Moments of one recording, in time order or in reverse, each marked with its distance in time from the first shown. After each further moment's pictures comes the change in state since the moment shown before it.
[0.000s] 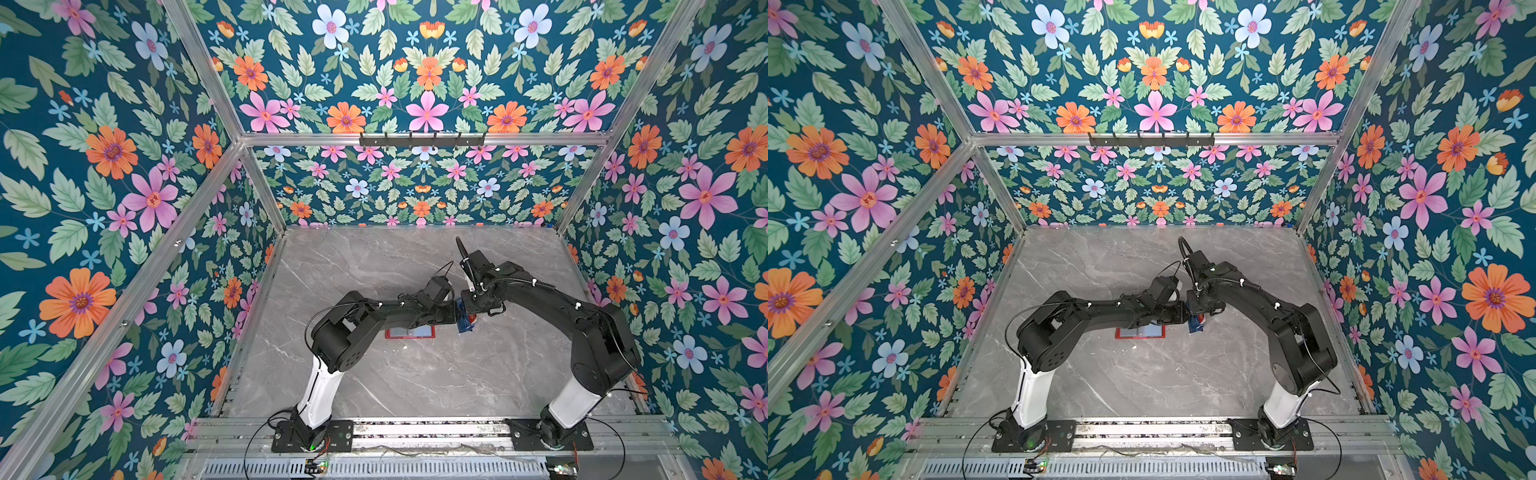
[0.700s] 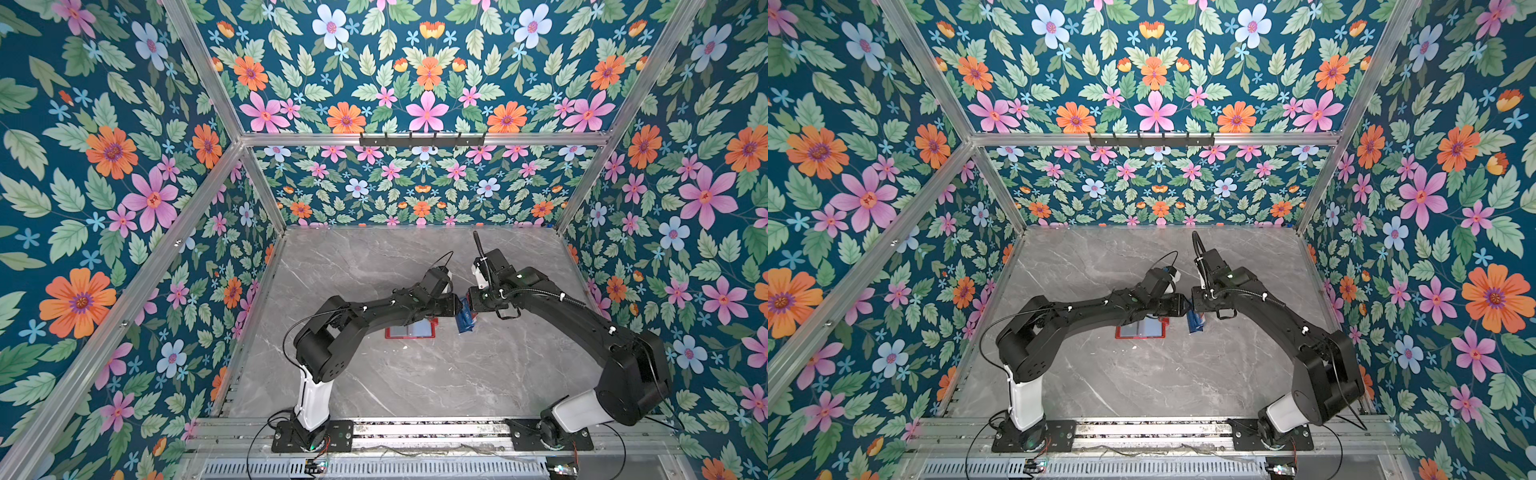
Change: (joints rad) left arm -0.001 -0.172 -0.020 -0.079 -0.051 0.086; right arm -0.019 -0.205 -0.092 0.066 -0.121 0.031
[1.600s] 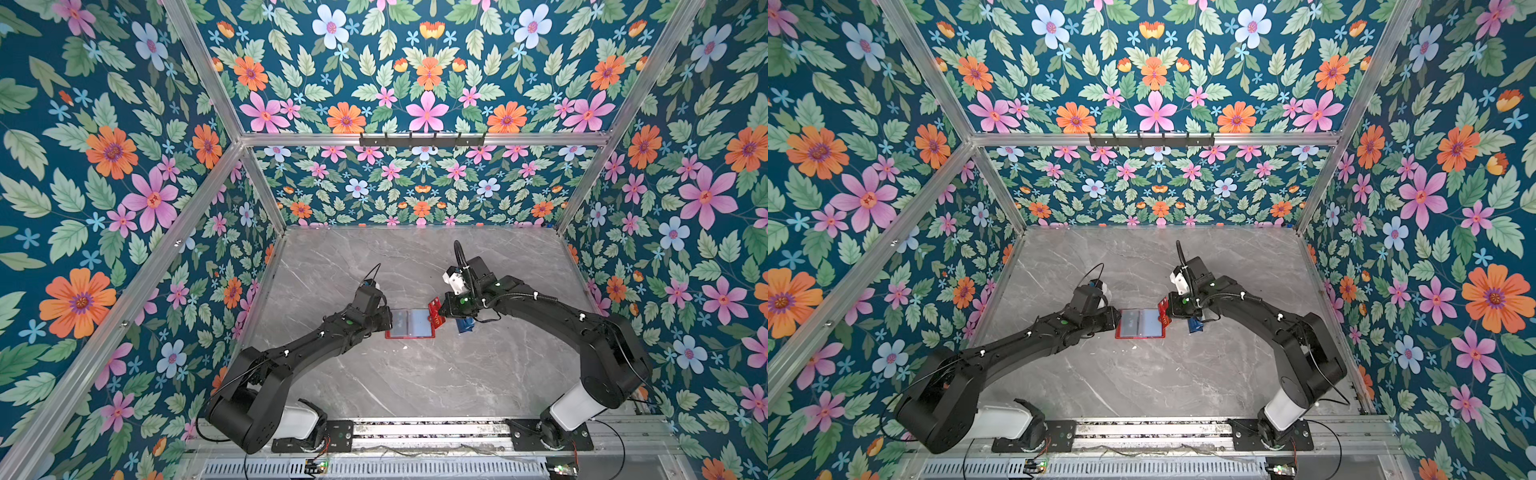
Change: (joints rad) left arm 0.298 -0.536 -0.571 -0.082 -0.152 0.077; right arm 0.082 0.148 -0.056 0.294 -0.376 0.134
